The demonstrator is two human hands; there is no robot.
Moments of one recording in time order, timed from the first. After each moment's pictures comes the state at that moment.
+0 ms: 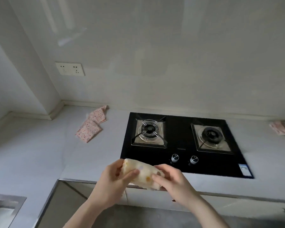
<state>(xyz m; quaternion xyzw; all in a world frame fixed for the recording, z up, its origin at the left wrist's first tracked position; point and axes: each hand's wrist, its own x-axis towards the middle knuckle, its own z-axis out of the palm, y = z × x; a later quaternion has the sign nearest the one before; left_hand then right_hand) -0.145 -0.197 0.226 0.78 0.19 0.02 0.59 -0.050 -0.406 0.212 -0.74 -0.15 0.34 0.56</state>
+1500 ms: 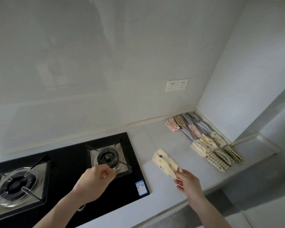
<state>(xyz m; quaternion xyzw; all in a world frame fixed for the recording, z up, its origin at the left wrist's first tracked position) 0.202 -0.553 0.217 0.91 0.00 -0.16 0.38 0.197 -0.897 0.155 -0.70 0.35 0.06 0.61</state>
